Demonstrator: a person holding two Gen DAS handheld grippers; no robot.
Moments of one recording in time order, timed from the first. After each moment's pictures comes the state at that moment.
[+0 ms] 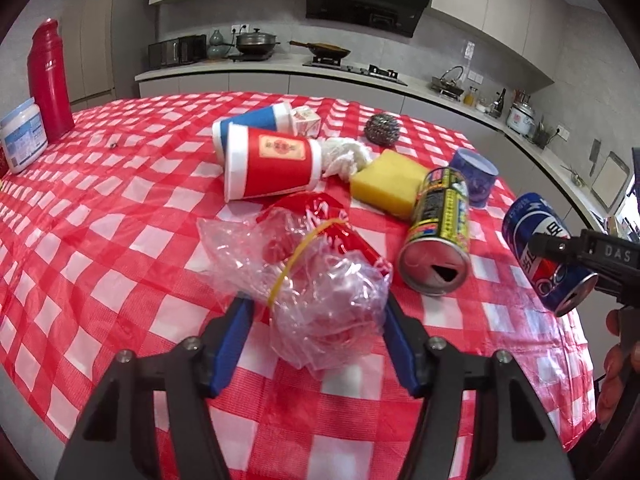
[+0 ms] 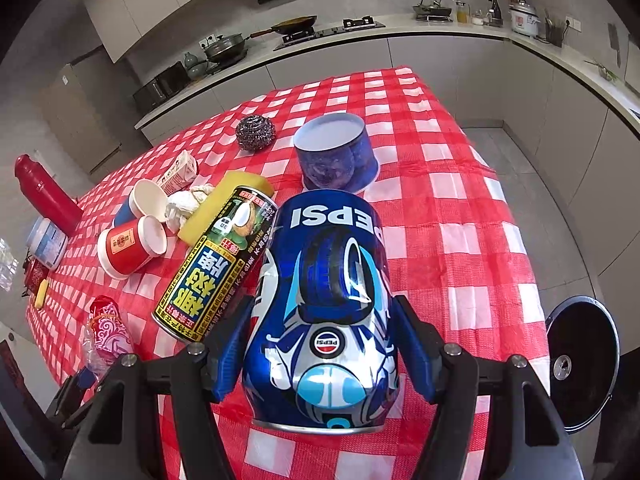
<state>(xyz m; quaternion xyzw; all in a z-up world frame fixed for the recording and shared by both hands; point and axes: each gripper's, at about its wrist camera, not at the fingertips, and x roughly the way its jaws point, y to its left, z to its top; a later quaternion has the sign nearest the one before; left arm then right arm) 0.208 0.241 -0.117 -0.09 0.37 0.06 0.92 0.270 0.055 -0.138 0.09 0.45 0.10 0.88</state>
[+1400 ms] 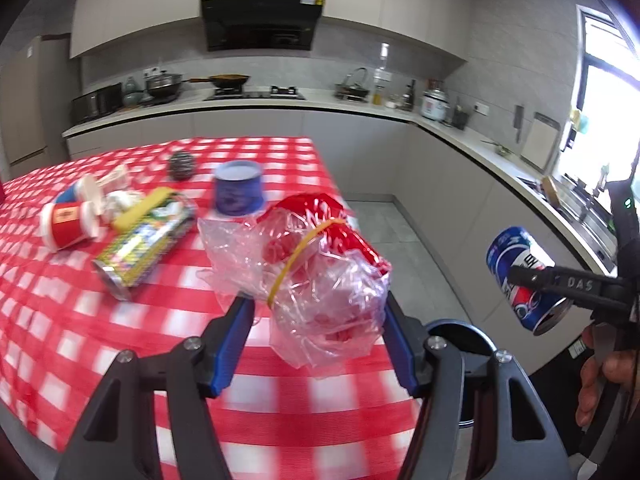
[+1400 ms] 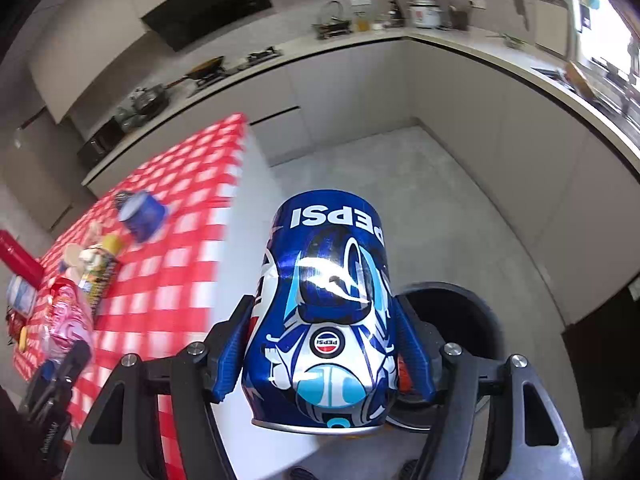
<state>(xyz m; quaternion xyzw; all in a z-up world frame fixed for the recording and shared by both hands) 0.201 -0.008 -0.080 -0.04 0.33 -0.06 0.94 0.199 -0.238 -0.125 0.14 0.43 -0.02 0.89</state>
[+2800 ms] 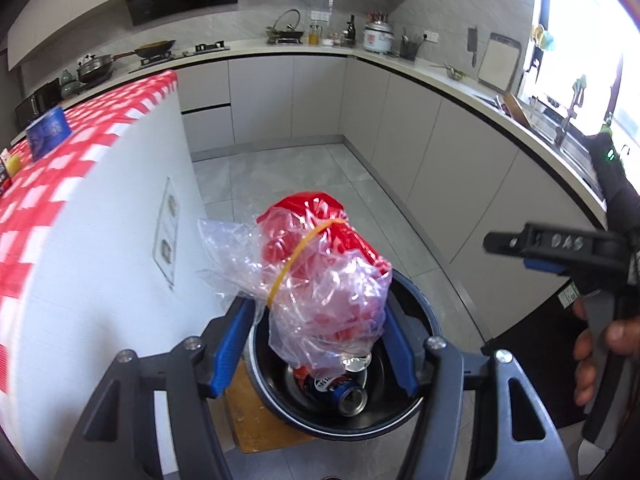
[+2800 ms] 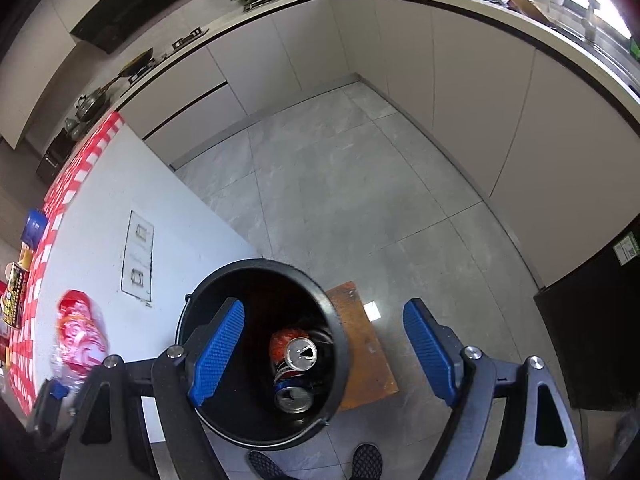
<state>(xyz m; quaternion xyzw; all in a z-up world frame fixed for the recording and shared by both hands) 0.215 -0.236 -0.180 0.00 0.41 -0.11 0.91 0.195 -0.464 -0.235 0.18 0.48 -0.06 0.86</state>
